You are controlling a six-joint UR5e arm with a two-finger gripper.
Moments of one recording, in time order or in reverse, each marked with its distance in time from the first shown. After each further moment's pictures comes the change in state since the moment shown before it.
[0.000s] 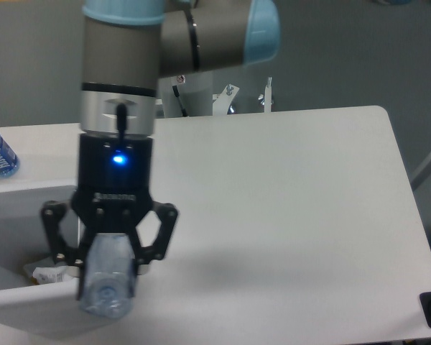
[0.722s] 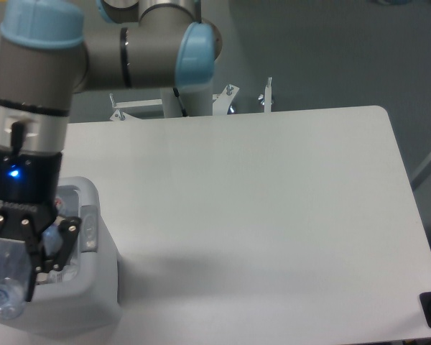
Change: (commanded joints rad) arm -0.107 -0.034 -0.038 0.003 -0.028 0.017
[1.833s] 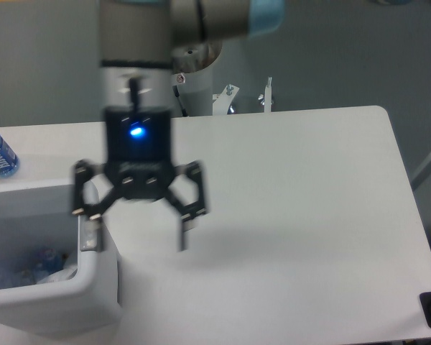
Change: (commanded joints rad) arm 0.323 0.199 -0.081 -0.297 0.130 0.568
